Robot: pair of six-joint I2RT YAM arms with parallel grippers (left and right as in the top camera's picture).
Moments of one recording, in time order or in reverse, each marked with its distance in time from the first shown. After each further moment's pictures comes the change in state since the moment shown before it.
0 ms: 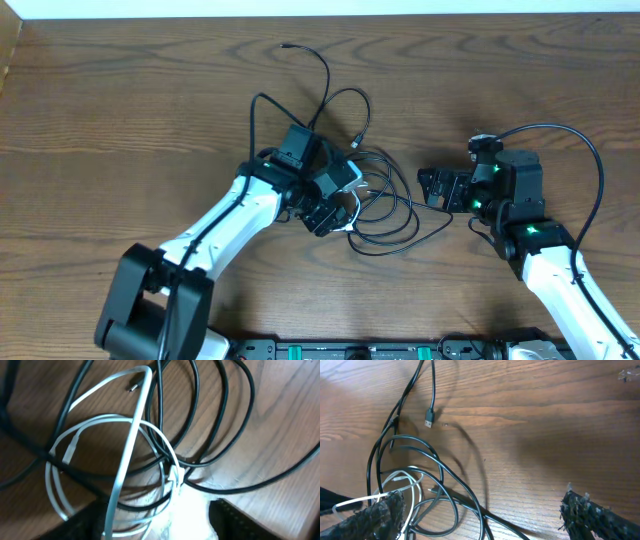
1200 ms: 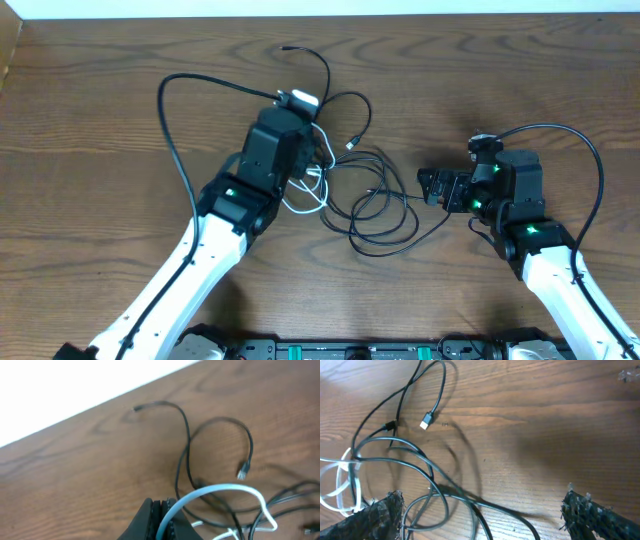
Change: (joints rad) left arm -0.003 -0.327 0.000 0.319 -0.723 -0.321; right arm 0.000 0.000 0.000 0.001 0.000 -0.002
